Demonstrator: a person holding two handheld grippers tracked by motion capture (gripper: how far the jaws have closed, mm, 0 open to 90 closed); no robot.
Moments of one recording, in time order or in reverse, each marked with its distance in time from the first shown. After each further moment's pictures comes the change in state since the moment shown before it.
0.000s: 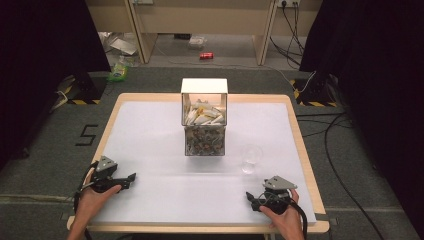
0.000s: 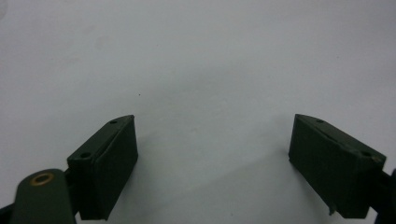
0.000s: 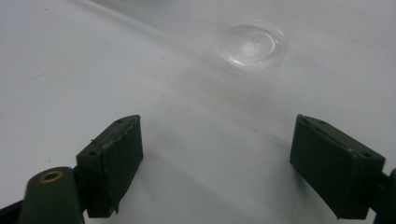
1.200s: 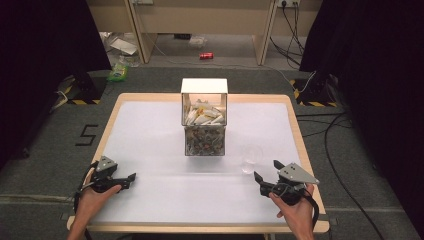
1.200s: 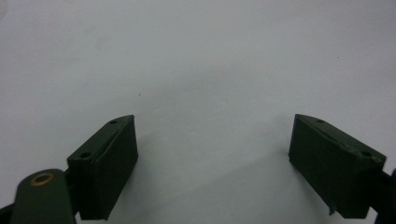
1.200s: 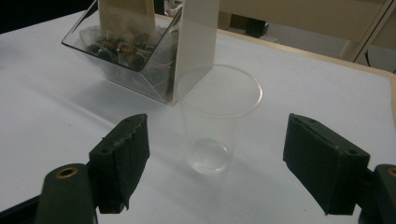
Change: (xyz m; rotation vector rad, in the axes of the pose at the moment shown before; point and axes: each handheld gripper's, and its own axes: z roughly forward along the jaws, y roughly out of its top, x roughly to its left) left arm 0.000 0.000 0.000 0.001 0.001 0.000; right arm -0.003 0.054 -0.056 -0.254 -0.063 -0.014
